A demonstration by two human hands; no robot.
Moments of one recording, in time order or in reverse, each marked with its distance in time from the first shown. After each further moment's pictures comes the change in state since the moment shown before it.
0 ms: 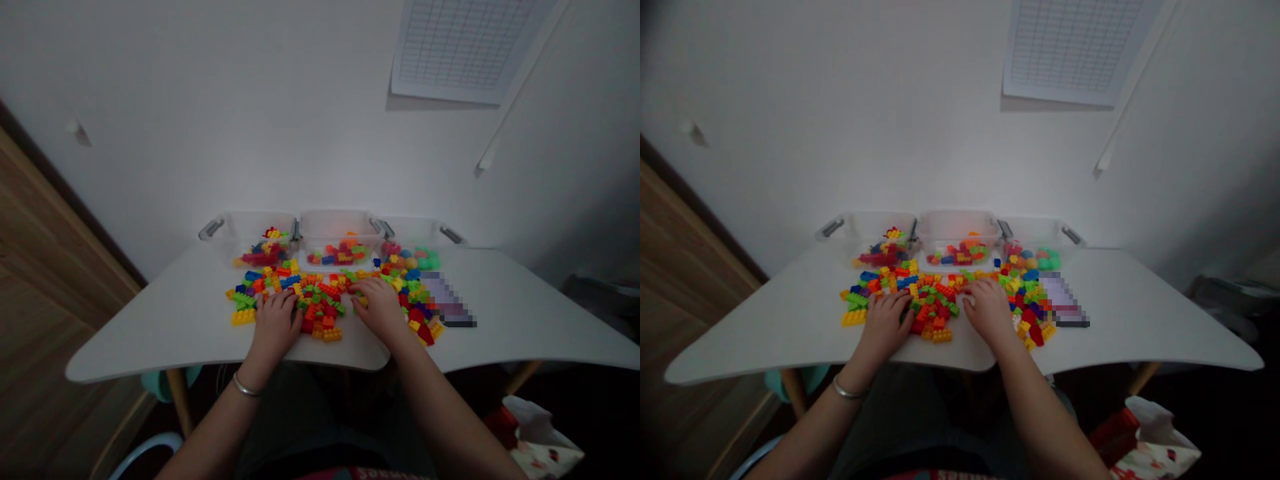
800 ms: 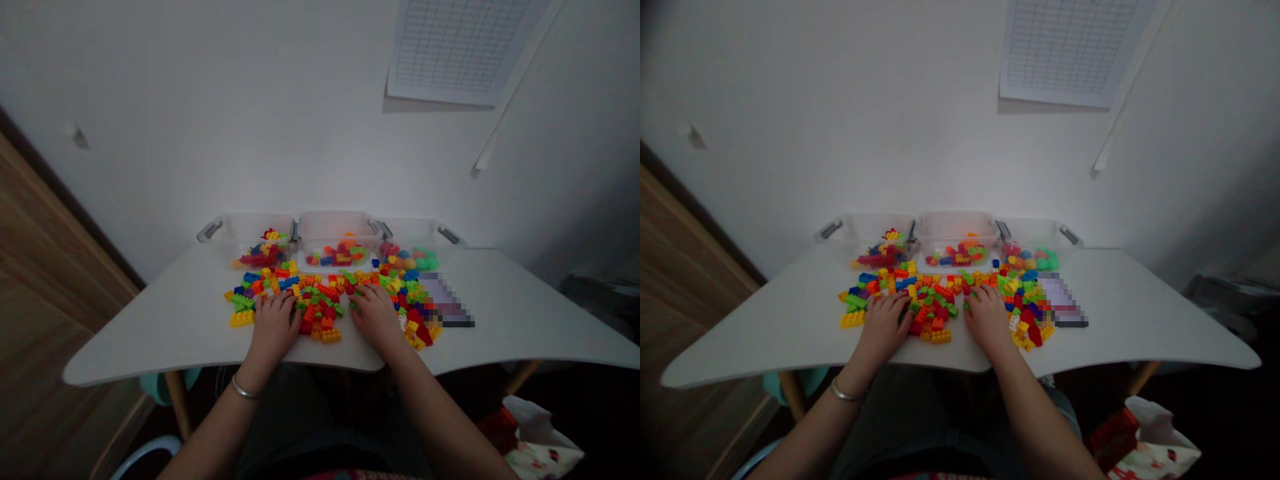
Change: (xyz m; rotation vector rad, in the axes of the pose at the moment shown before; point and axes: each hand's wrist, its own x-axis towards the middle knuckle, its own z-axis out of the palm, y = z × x) left_hand 0.001 0.001 -0.001 -0.007 0.023 0.006; right_hand -0.016 0.001 0.015 -0.040 -0.024 0.041
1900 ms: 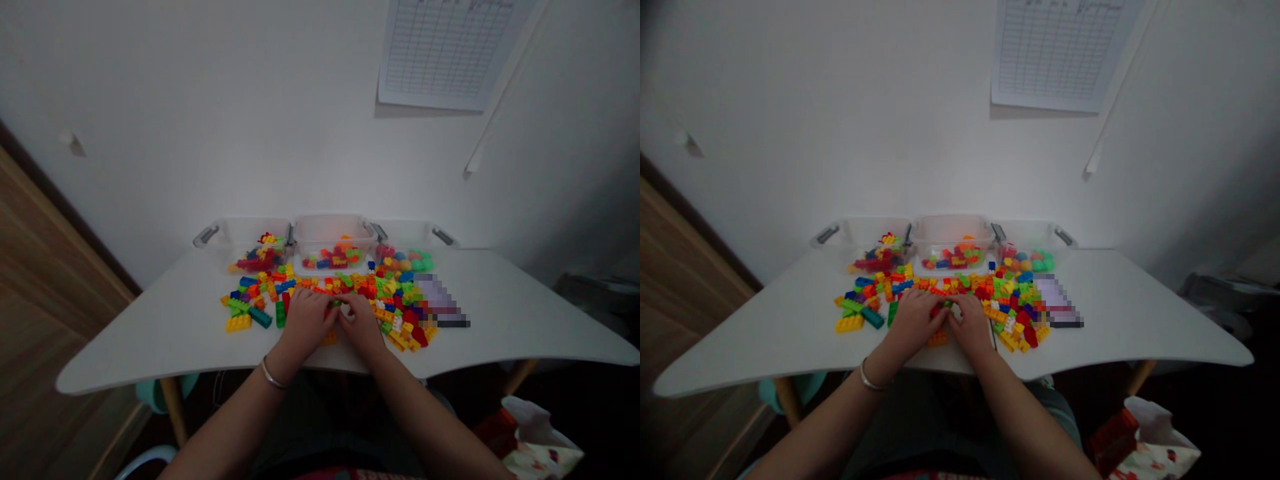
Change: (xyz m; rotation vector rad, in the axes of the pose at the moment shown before) left_hand 0.034 0.071 -0.019 -0.146 -0.118 0.181; right_hand -0.004 -0.019 0.020 0.475 0.162 0.056
